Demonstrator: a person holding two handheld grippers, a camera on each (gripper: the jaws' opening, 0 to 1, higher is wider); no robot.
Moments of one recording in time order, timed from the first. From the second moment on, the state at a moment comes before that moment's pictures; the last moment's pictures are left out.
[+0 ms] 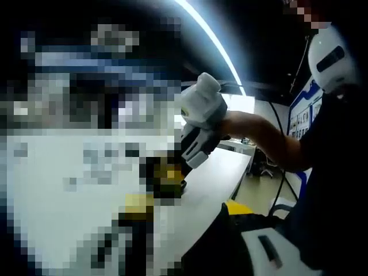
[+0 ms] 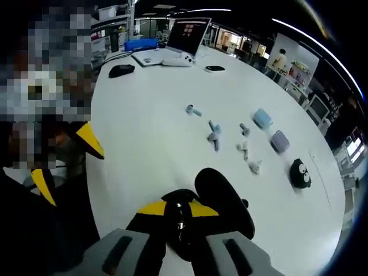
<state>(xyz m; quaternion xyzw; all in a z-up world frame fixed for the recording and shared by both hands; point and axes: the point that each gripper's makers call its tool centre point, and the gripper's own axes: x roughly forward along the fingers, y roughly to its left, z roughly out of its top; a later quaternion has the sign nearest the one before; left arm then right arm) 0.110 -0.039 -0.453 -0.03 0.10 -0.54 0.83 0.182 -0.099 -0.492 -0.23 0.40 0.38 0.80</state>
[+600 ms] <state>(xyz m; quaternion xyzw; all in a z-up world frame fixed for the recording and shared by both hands) 0.109 -0.040 -0.453 -0.03 0.11 -0.54 0.83 0.185 -0.103 -0.494 -0.22 0.39 0.38 0.81</state>
